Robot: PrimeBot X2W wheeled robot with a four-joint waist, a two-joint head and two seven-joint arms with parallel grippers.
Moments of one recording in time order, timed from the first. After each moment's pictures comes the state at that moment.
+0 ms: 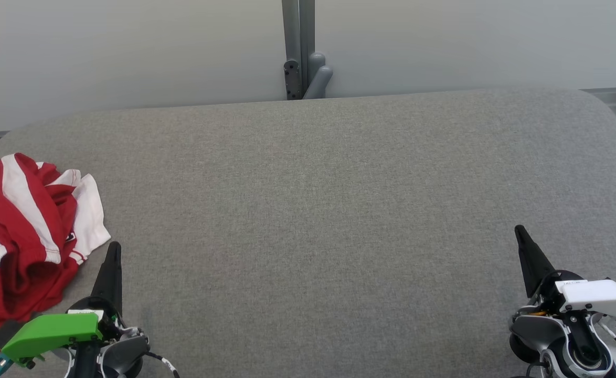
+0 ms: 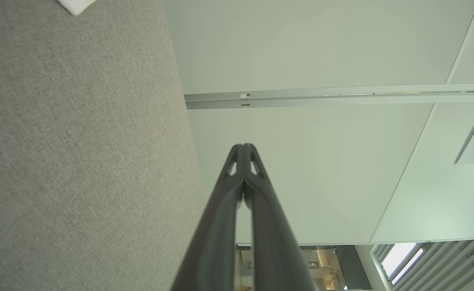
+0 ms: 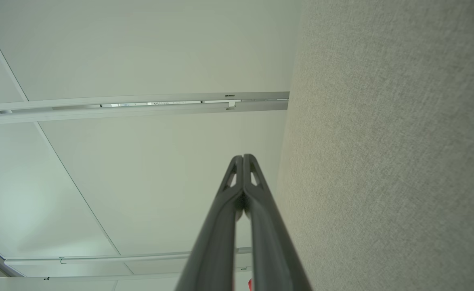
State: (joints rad) left arm -0.10 0.05 0.11 0.25 -1.61 -0.13 0.11; right arm -0.11 -0.05 -0.12 0.24 1.61 0.13 0.12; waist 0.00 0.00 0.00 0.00
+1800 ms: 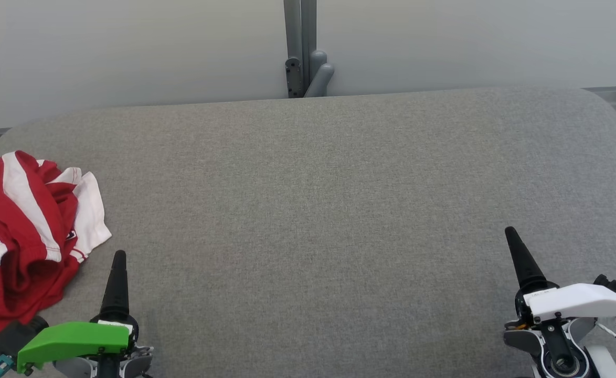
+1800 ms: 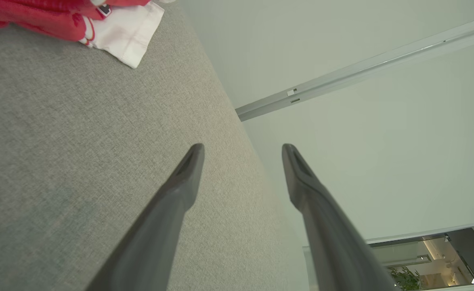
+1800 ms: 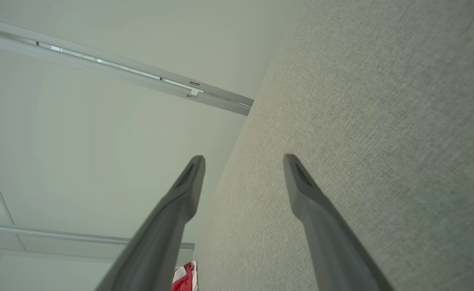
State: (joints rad) left arm -0.08 0.05 0.09 0.29 -1.24 -0.13 0.02; right arm -0.10 -0.06 -0.06 0.27 1.26 0.13 0.02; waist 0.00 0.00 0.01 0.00
